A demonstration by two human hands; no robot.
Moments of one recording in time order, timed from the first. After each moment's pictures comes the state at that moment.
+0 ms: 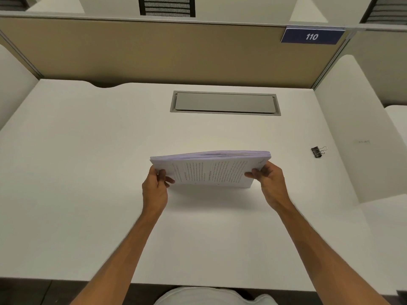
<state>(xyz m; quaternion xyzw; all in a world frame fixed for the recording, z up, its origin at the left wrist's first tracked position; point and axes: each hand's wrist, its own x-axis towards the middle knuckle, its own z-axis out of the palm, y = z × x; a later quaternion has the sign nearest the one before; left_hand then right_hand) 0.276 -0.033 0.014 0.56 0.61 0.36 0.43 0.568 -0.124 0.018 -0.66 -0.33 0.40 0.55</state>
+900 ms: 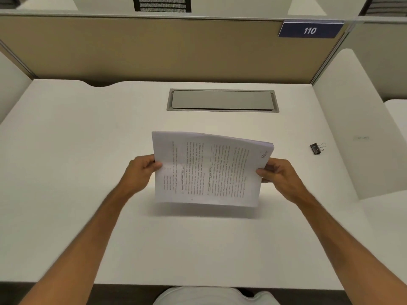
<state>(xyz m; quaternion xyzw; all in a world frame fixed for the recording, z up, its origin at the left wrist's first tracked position) 0.249 0.027 0.057 0.68 0.55 0.17 0.46 0.611 -0.133 0.037 -0.65 -0.41 0.46 0.45</state>
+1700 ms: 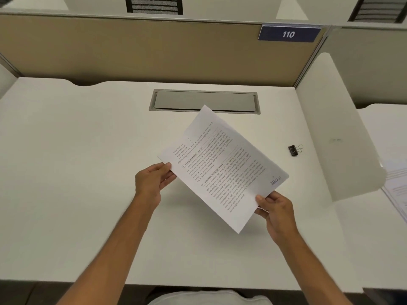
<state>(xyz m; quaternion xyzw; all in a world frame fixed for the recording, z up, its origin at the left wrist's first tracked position) 0.359 -0.045 0.040 0.25 0.59 0.40 0.66 0.620 -0.227 0.014 -0.64 -0.11 0.48 0.59</state>
